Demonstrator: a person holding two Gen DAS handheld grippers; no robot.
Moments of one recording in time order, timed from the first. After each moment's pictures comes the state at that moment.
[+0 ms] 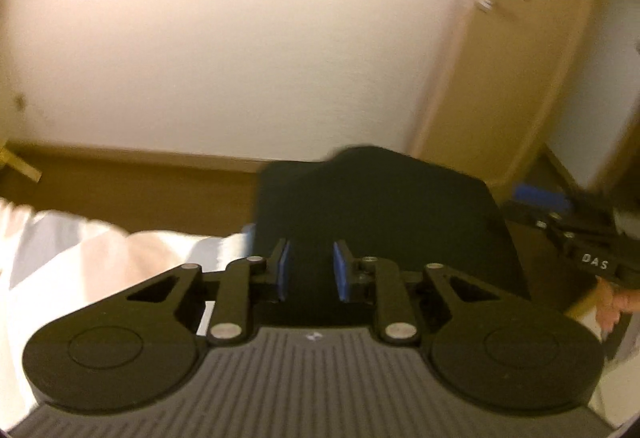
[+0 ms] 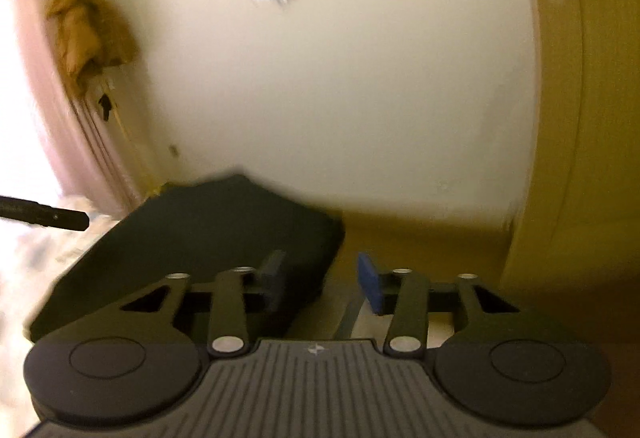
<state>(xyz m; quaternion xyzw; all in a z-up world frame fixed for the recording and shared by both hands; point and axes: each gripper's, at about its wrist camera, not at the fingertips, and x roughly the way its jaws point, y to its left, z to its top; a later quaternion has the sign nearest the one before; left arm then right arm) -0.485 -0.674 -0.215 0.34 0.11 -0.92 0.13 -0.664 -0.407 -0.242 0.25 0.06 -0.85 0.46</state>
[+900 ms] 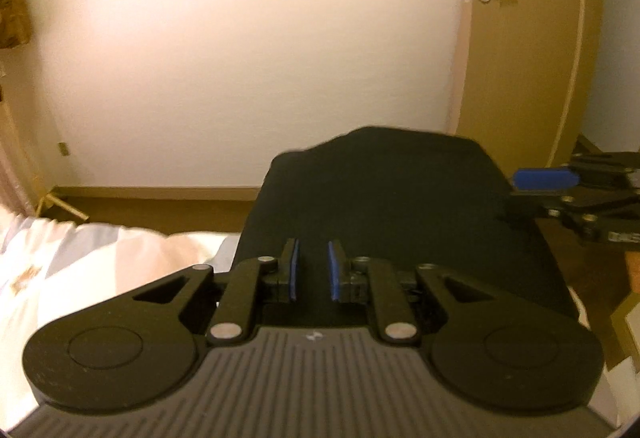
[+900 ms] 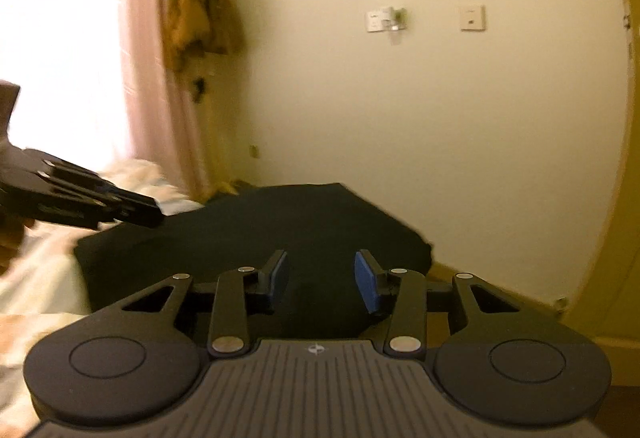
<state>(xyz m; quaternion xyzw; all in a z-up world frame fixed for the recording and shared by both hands) -0.452 -0.597 -0.261 0.30 0.04 -0.93 0.22 -0.640 -0.384 -0.276 0.20 0.09 -0.78 0.58</state>
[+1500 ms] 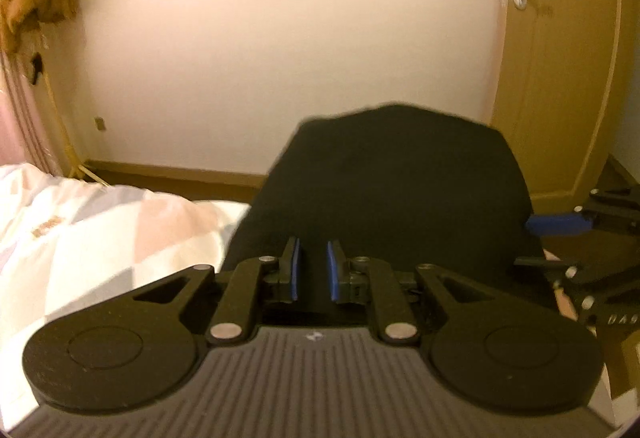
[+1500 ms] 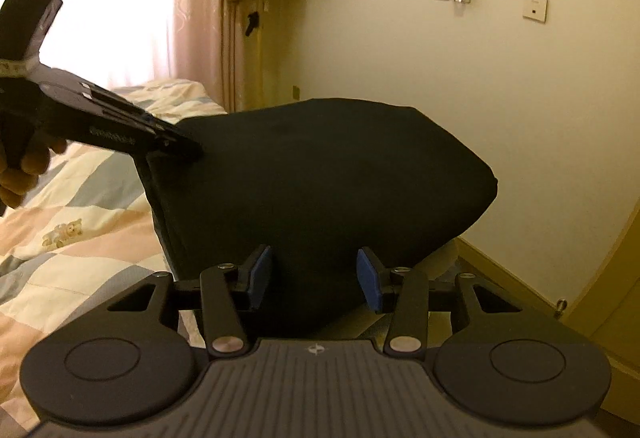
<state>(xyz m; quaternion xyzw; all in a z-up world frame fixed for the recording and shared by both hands) -0.436 -0.567 -0.262 0.28 0.06 -0.92 0.28 -0.598 -0.373 -0.309 0.20 0.21 -0.75 0.60</state>
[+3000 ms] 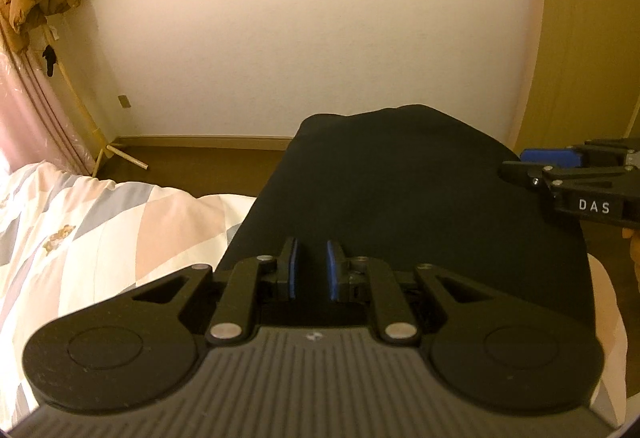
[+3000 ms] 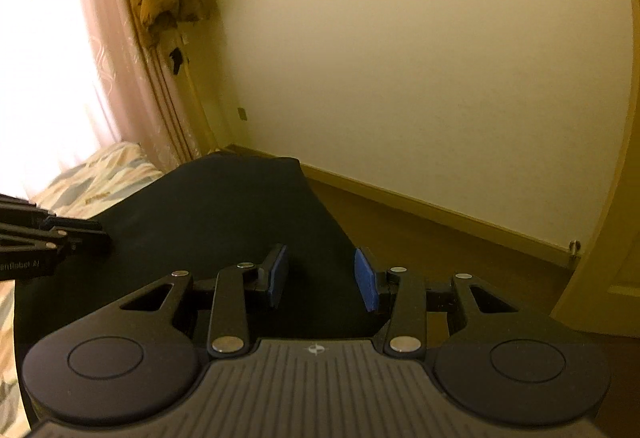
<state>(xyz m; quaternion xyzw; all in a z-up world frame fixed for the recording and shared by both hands) -0.544 -0.586 -0.260 0.37 0.05 -0.87 0.32 -0.741 -0.439 -0.312 0.28 0.09 -0.77 0.56</state>
